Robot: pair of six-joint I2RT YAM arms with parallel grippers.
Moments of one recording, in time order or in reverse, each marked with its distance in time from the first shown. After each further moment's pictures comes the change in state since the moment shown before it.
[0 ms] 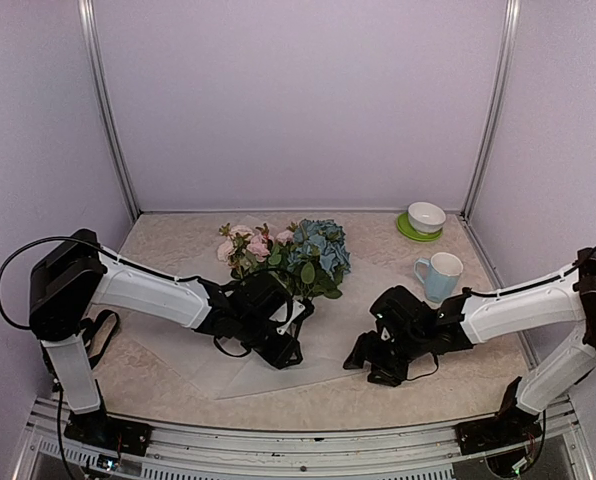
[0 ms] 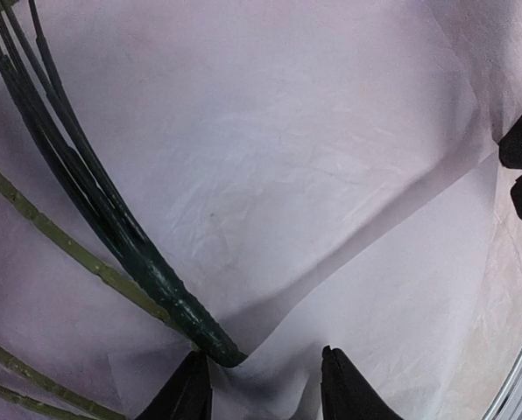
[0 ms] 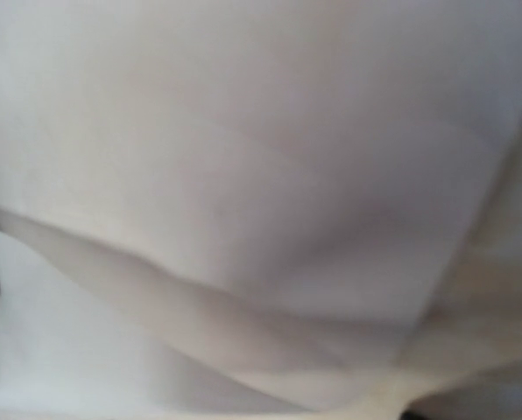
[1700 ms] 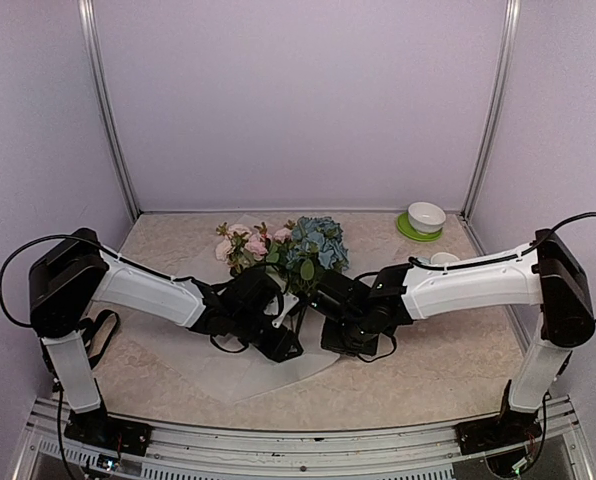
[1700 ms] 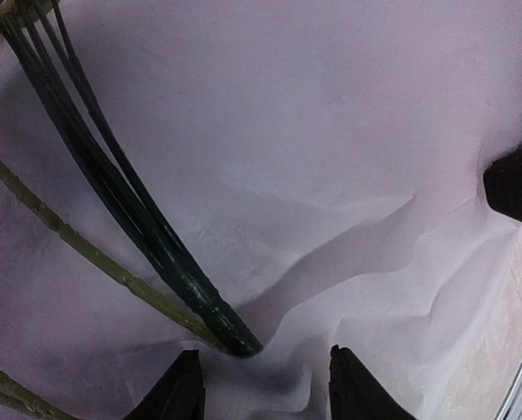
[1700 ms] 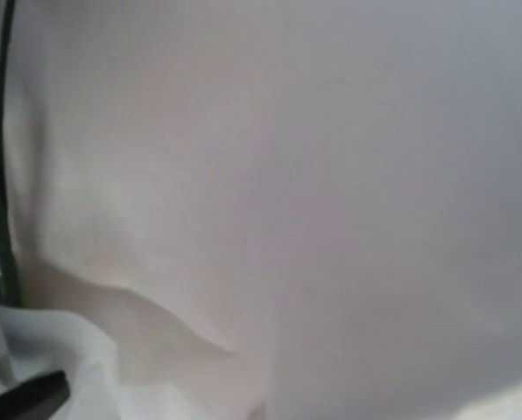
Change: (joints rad) left arm 0.056 -0.001 -0.062 0.155 0.043 0.006; right arm 0.130 0.294 0.514 -0.399 0.396 -0.048
